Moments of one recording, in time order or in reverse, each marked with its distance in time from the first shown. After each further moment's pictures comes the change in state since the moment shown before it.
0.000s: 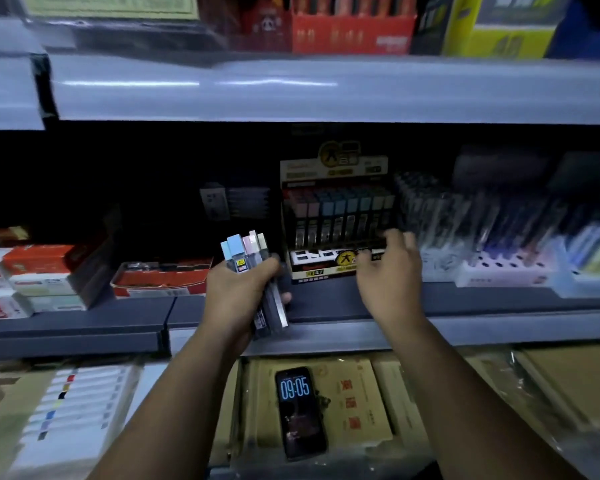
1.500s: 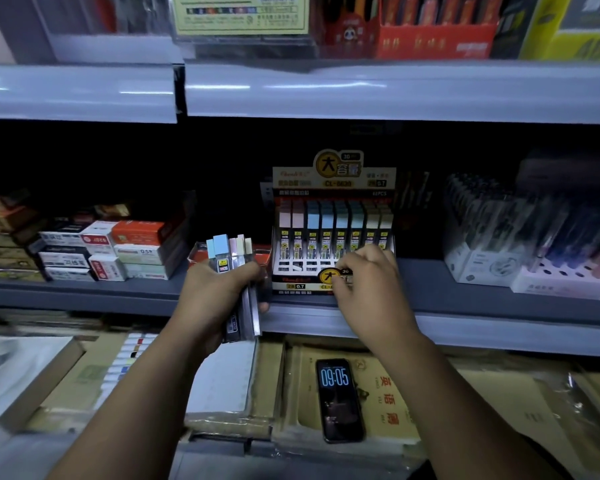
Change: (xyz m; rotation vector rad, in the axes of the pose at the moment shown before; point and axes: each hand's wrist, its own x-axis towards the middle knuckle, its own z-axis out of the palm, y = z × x) left_hand -0.041 0.040 -0.095 0.135 0.094 -0.018; right_hand -0.065 -0.066 0.014 -0.085 -0.302 -0.345
